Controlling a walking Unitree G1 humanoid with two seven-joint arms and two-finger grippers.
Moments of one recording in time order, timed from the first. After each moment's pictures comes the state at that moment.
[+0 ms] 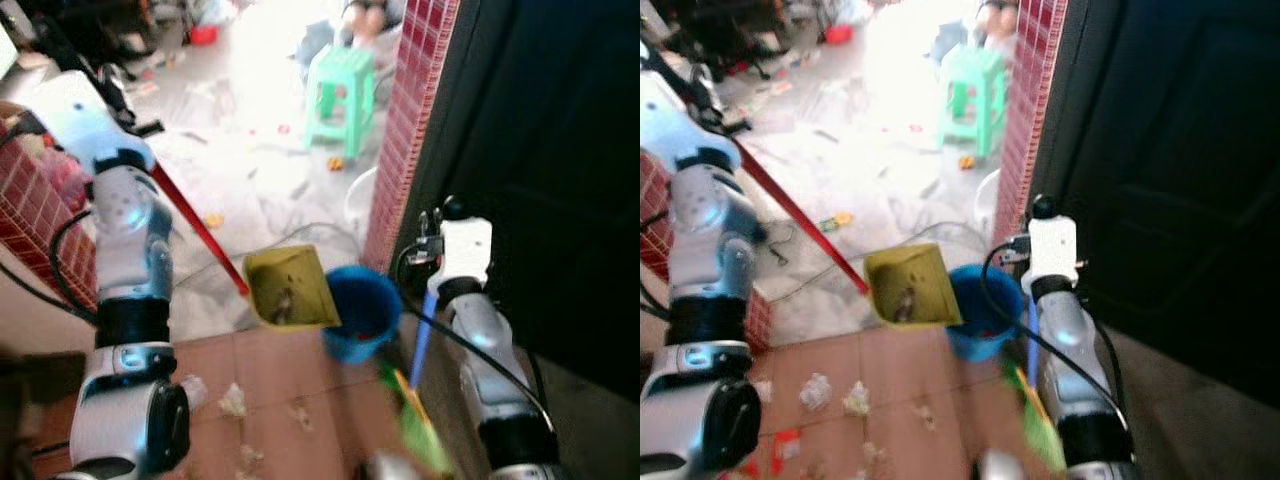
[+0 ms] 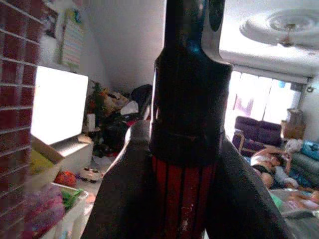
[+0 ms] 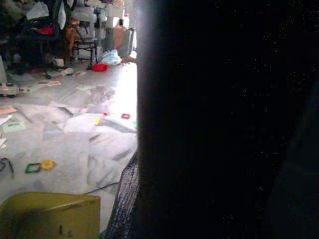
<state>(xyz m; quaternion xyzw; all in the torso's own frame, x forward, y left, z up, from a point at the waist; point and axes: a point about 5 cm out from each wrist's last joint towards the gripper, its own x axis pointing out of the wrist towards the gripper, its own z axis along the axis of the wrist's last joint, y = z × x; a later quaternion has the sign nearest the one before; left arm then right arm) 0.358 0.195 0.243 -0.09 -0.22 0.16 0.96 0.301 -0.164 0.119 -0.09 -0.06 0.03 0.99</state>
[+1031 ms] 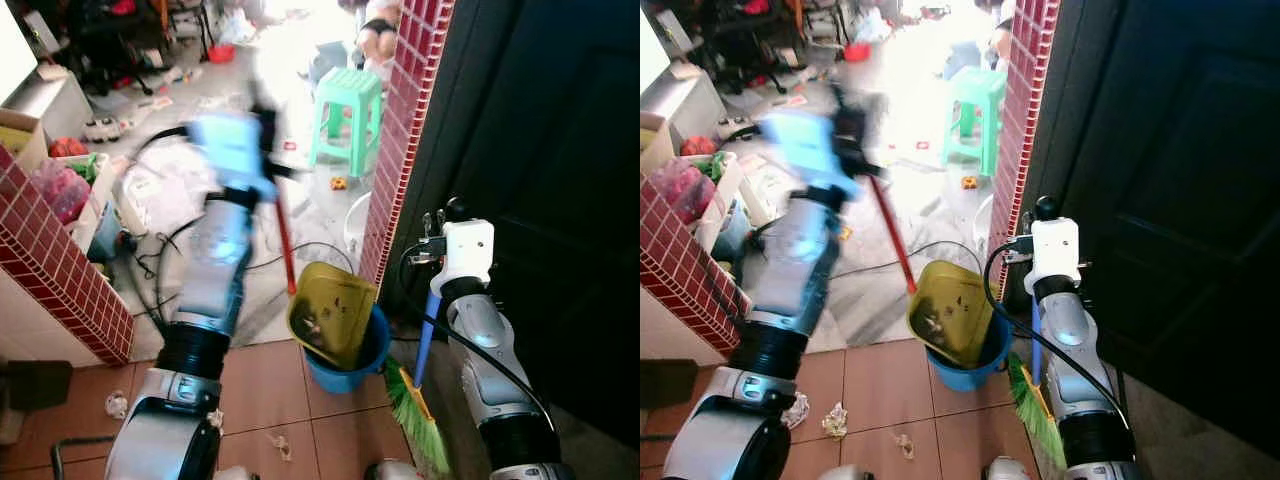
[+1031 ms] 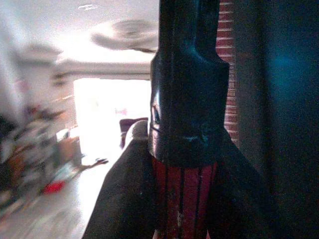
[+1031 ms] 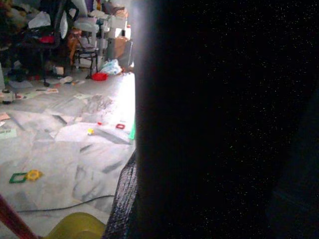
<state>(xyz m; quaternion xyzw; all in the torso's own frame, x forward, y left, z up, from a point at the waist) 0.341 0.083 0.227 0.02 -0.26 -0.18 0.95 0.304 -0.158 0.121 -0.08 -0.07 0.03 0.99</state>
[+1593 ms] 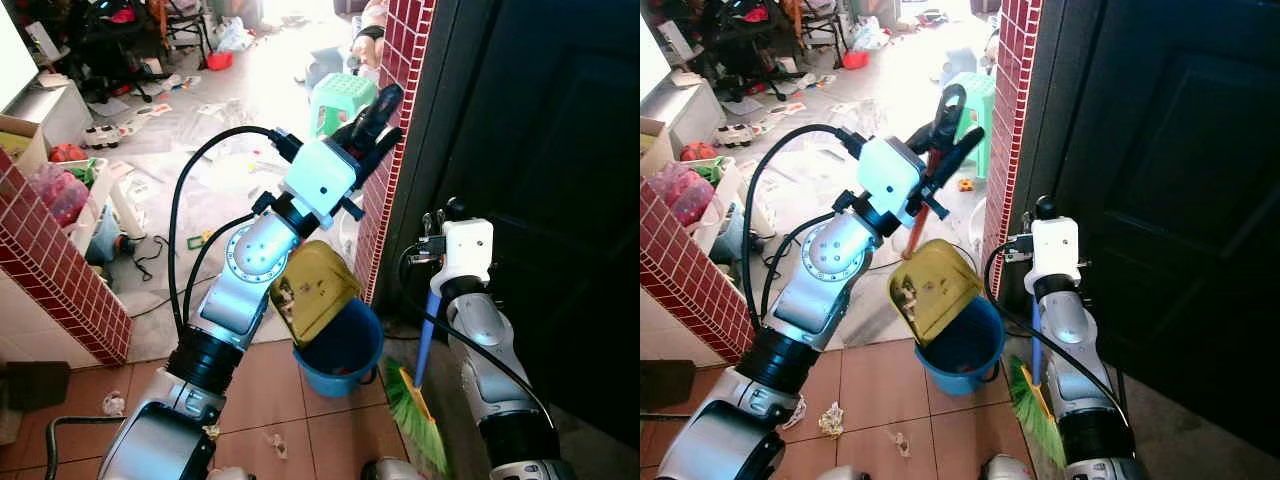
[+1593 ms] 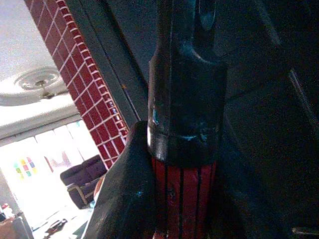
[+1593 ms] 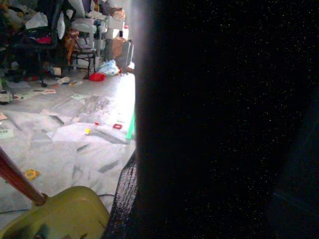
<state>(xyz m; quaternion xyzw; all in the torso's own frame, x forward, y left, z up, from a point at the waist) 0.314 0.040 0.232 0.13 -0.31 -0.32 0.88 0.306 -0.158 0.120 -0.08 -0.07 0.03 0.99</state>
